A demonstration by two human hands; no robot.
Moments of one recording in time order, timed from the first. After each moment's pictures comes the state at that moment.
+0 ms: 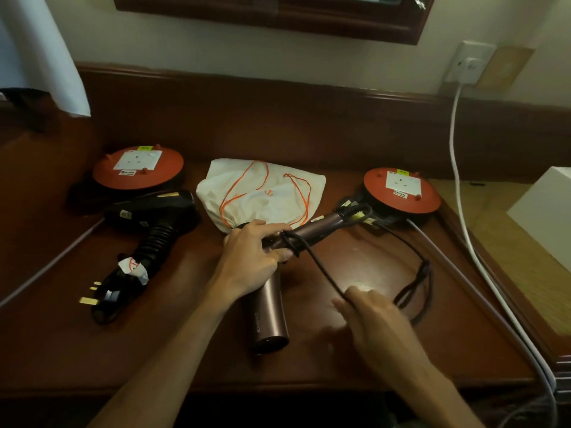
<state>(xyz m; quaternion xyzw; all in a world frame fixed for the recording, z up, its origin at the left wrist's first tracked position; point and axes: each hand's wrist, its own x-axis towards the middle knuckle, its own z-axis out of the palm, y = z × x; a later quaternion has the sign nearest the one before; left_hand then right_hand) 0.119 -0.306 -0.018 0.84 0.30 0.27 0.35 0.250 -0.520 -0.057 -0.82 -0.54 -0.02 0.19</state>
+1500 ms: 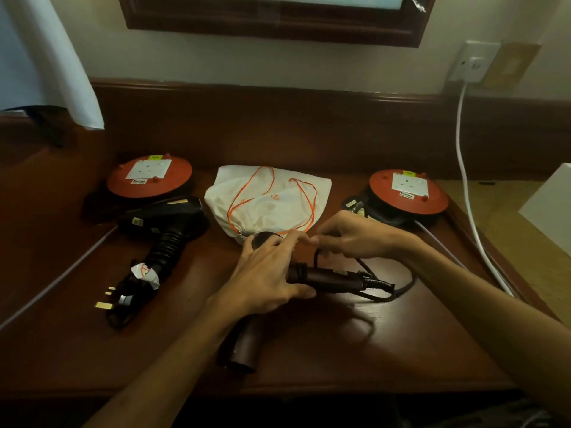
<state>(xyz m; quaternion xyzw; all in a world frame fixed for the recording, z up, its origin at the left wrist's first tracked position) 0.114 -0.324 -0.006 0.93 0.25 0.09 0.24 0.307 -0.405 0.043 -0.68 -0.65 0.30 0.16</state>
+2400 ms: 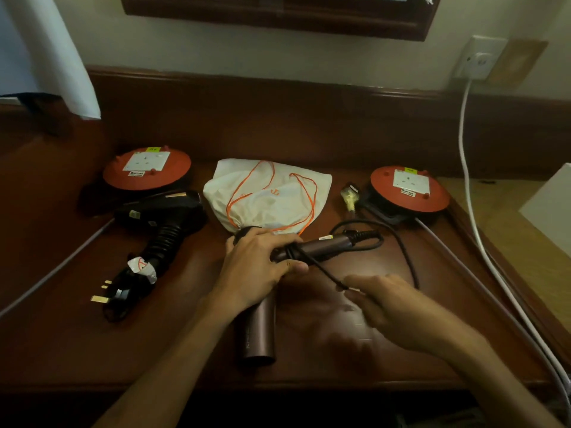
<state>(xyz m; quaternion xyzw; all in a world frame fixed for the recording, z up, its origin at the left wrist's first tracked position) 0.108 -0.311 -0.025 0.88 0.29 0.25 0.28 0.265 -0.505 0.015 -0.76 -0.59 0.21 0.15</state>
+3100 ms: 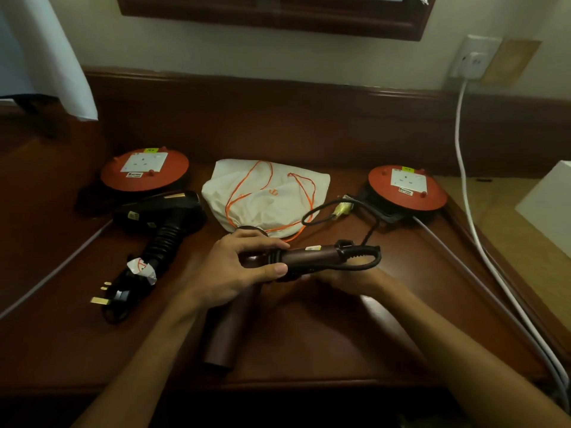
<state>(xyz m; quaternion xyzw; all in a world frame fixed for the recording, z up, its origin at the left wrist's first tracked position) 0.072 -0.298 -0.014 0.84 0.22 0.22 0.45 0.298 -0.423 -0.042 -0.73 -0.59 0.27 0.22</state>
